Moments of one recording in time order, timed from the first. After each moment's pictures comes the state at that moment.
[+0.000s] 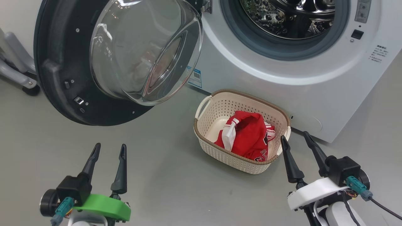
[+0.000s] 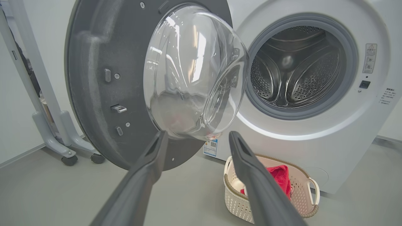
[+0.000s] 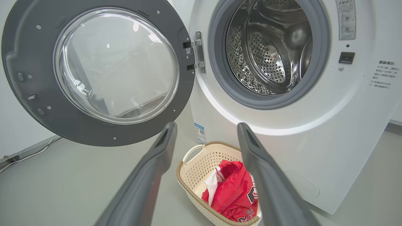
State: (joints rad) left arm -0.05 0.04 -0.14 0.19 -0.29 -0.05 -0.25; right arm -0.05 -0.08 0.24 0.20 0.31 0.12 -0.25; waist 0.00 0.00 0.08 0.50
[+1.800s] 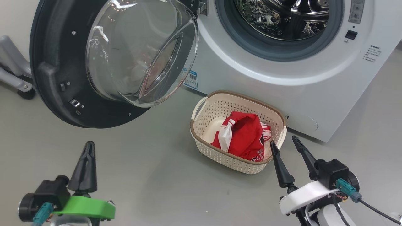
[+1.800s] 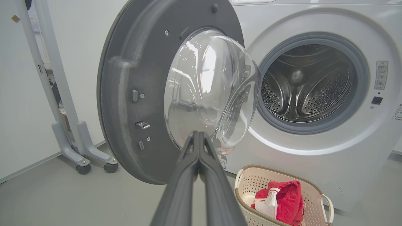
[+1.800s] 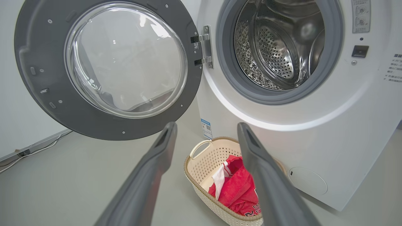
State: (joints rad) left arm -0.01 0.04 -0.06 0.12 -0.28 -0.05 -0.25; right arm -0.05 -0.07 0.28 0.22 0.31 0.12 -0.25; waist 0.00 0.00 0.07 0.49
